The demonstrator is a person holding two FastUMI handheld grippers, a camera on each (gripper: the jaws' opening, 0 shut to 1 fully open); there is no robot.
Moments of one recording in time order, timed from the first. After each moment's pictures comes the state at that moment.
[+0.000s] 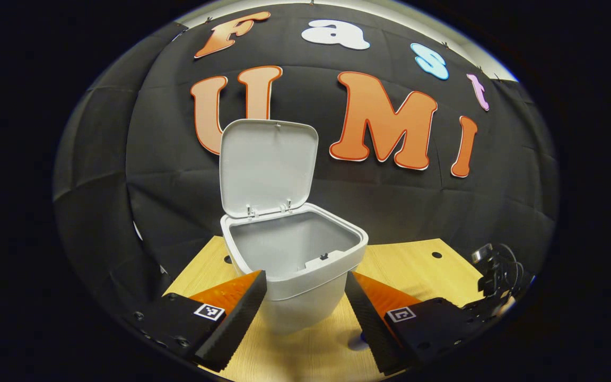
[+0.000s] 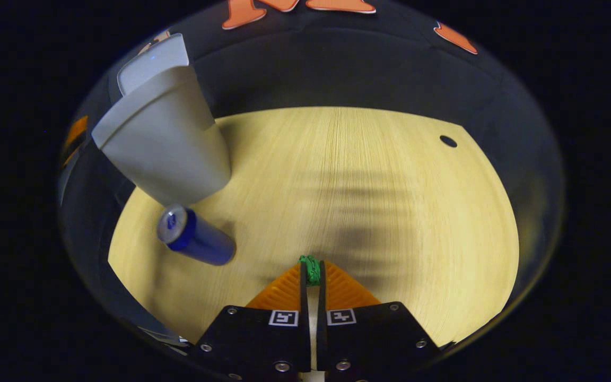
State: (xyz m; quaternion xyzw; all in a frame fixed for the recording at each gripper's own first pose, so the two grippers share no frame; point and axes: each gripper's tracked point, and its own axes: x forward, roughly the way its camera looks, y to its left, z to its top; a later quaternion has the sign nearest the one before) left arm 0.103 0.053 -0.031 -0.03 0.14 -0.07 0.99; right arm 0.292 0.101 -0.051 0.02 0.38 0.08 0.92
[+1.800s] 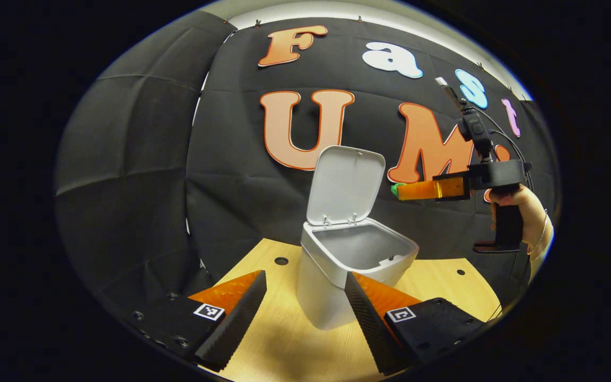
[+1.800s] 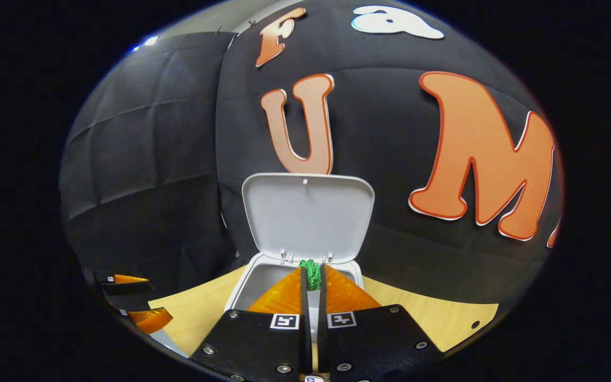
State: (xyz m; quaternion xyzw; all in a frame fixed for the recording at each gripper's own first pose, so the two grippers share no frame) left arm 0.045 0.185 -0.016 -0.07 0.11 0.04 0.99; right arm 0.427 0.361 0.287 -0.10 0.12 0.29 0.94
